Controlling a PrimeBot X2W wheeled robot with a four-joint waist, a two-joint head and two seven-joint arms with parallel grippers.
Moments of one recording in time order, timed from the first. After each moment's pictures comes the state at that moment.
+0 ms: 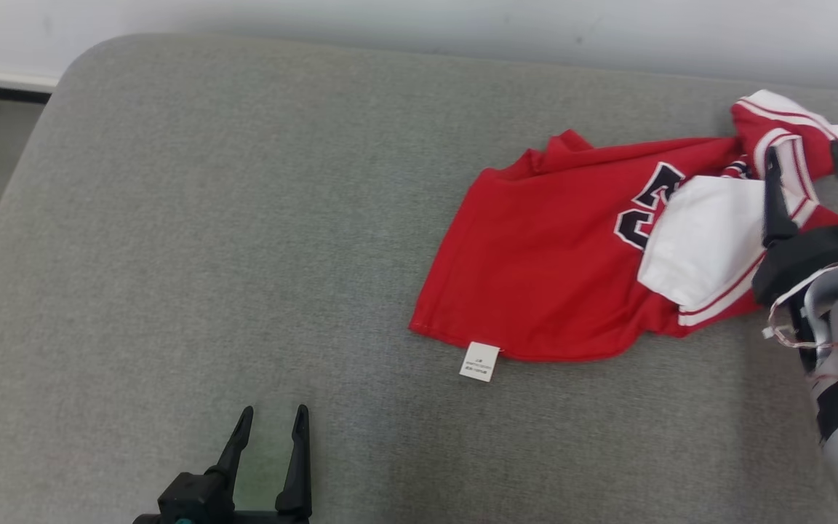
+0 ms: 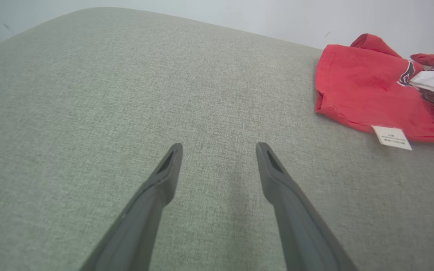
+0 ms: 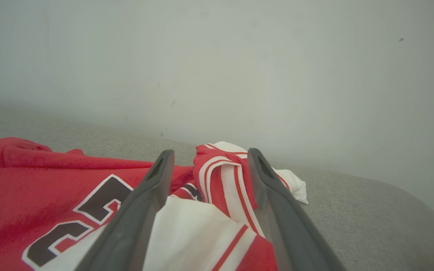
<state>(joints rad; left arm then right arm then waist) -0.09 0.05 -0.20 0.30 -0.30 -0.04 -0.26 -0.77 -0.35 -0.11 0.85 -0.05 0.13 -0.26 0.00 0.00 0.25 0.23</state>
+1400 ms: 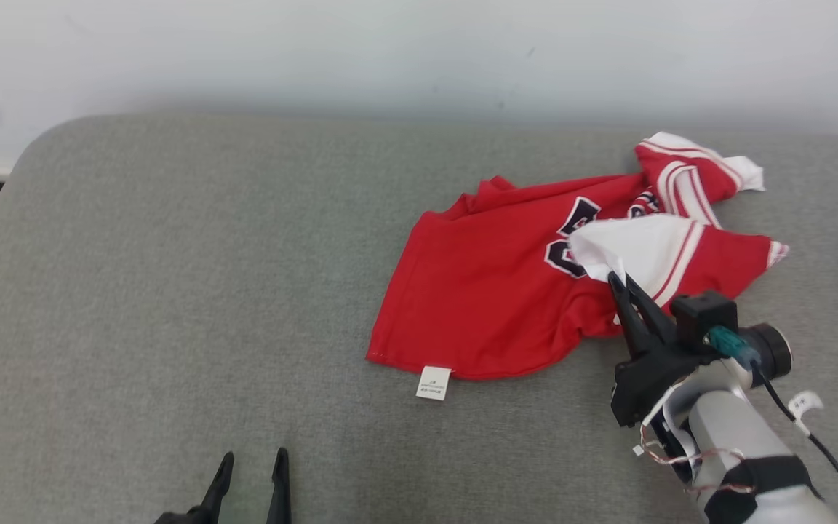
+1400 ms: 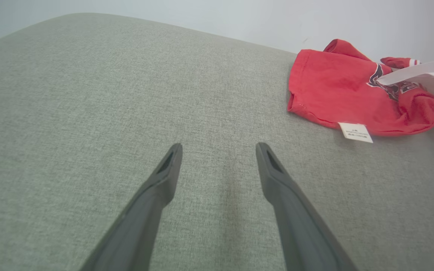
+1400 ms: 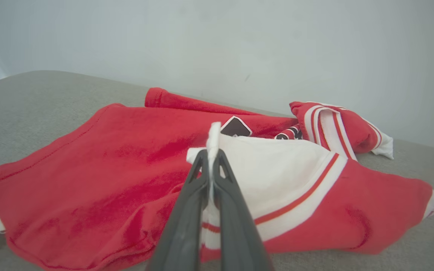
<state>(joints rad) -0.03 0.05 -0.15 0.33 -0.30 -0.06 -0.26 -0.59 -0.24 0.27 0.82 0.17 0.13 -0.26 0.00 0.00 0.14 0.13</state>
